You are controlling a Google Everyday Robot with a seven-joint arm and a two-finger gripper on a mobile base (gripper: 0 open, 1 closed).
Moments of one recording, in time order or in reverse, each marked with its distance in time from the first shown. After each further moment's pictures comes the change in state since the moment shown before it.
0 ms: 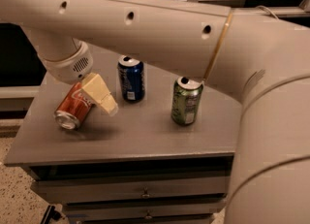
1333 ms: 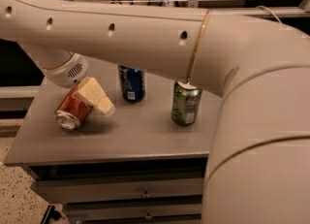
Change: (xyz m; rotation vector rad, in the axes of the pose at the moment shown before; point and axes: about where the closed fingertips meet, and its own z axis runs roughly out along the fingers) arm 0.008 -0.014 0.018 -0.013 0.095 0.038
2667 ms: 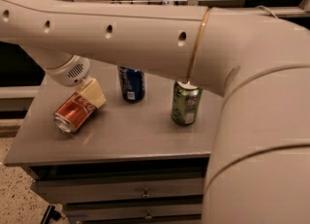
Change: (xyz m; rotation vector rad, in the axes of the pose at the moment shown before) arm 0.011 0.003 -0.002 -0.002 0.063 0.093
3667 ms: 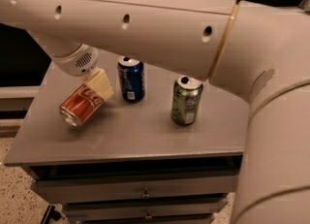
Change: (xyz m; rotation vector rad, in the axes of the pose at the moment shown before) arm 0.023 0.008 -0.021 0.045 0.008 0.040
